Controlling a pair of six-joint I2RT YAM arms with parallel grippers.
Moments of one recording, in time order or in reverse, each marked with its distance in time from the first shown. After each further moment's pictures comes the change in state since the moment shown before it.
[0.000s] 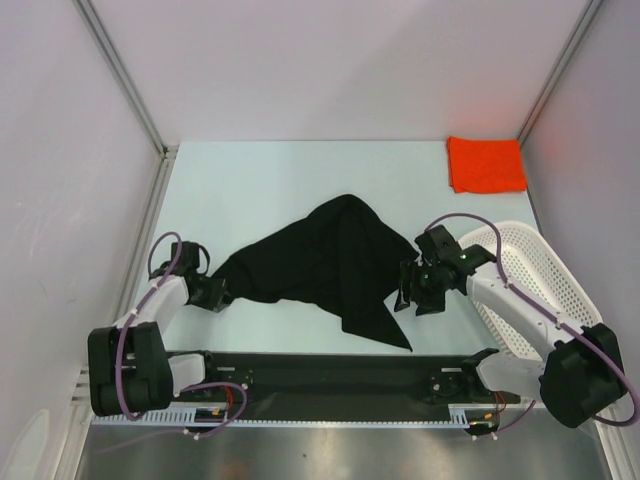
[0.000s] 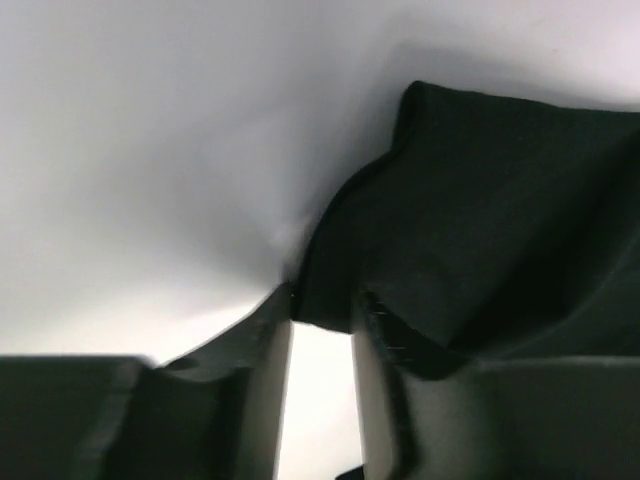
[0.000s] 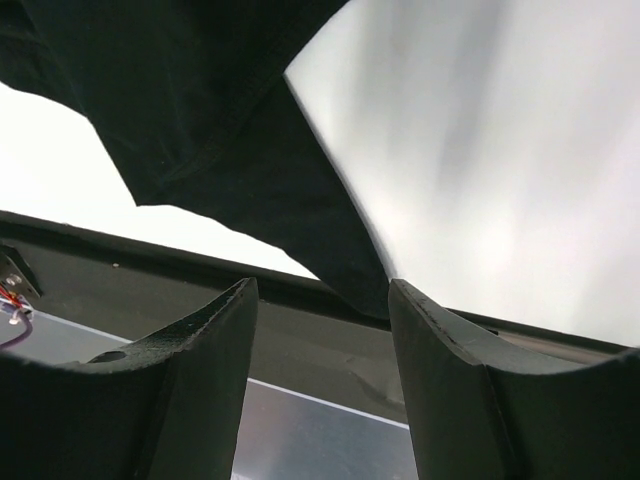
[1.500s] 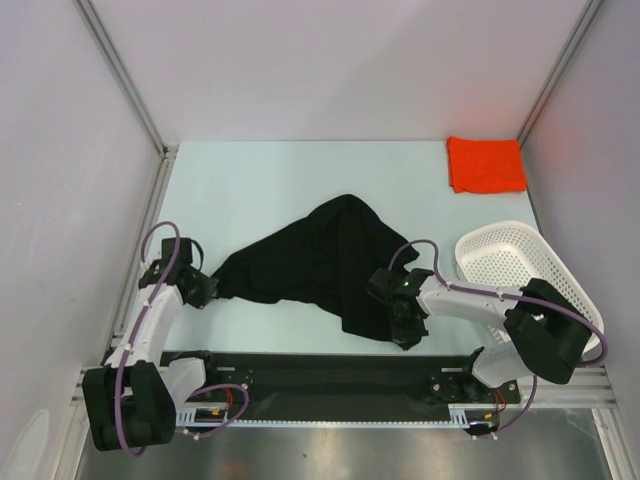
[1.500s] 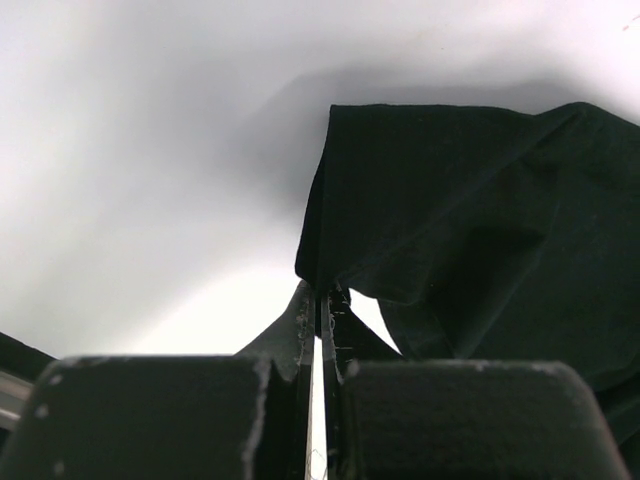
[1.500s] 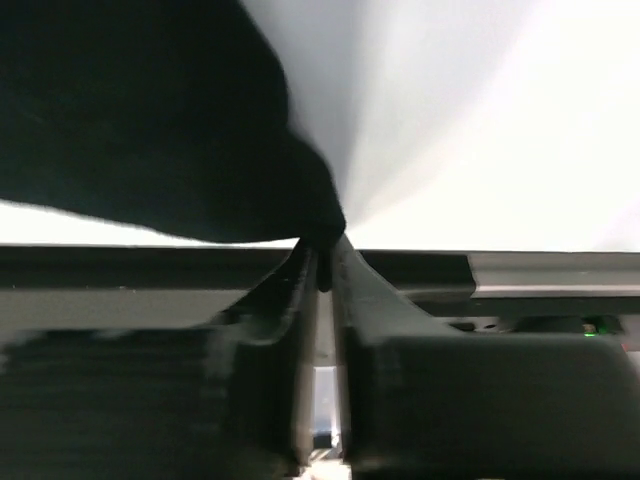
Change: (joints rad) left arm -0.005 -0.171 0.067 -0.100 -0.095 0.277; right arm 0.404 0.261 -0.088 0.000 0.248 0.188
